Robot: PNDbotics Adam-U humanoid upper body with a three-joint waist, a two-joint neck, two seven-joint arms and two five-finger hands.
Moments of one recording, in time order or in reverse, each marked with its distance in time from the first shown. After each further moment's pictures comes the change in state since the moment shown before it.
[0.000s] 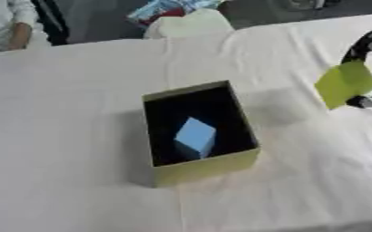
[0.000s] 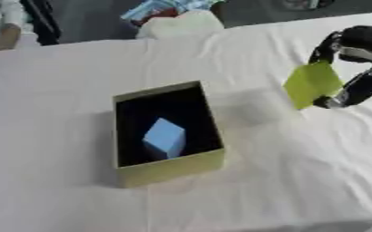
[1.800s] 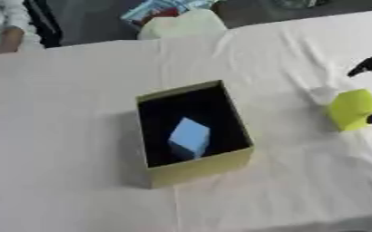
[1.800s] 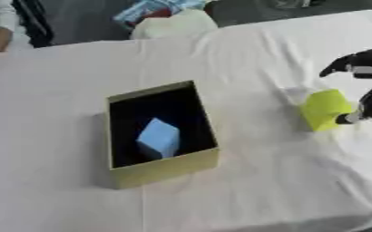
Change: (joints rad) left arm 0.003 0.005 0.000 0.000 -0.003 0.003 0.005; right arm 0.016 0.006 -0.008 0.307 0.138 -0.059 0.098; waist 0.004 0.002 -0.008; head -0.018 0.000
